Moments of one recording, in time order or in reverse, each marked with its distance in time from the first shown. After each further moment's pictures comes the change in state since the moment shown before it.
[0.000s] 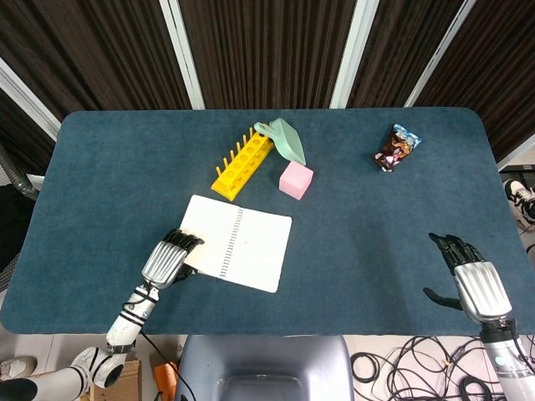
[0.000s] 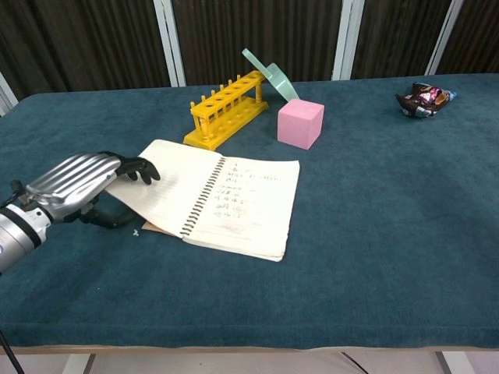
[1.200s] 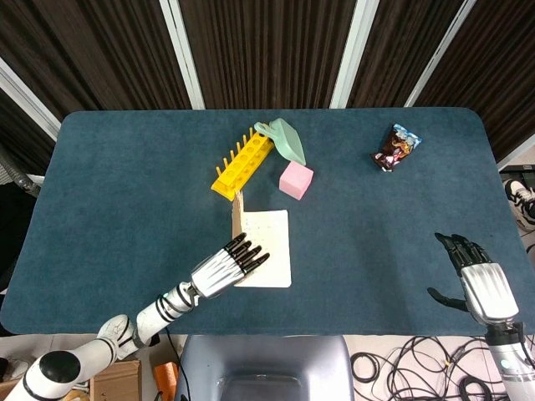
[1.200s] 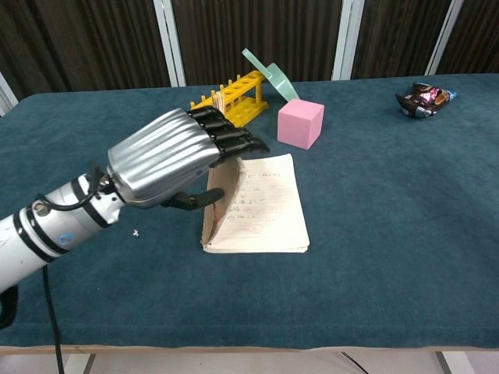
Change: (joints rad) left arm -0.241 -0.116 0.083 0.190 0.273 0.231 0.169; right arm -0.020 0.002 0.003 0.014 -0.012 0.039 0.030
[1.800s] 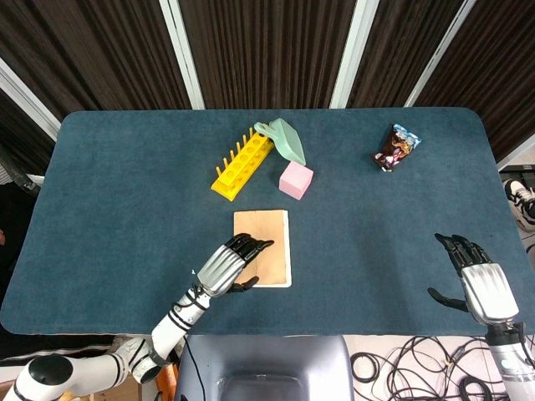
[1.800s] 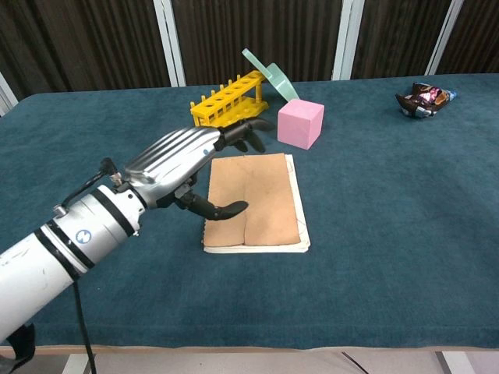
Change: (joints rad) left arm 0.048 0.036 -0.076 -0.364 -0.253 -0.192 -0.221; right arm -0.001 -0.005 0.000 0.011 -0.003 -0.002 0.012
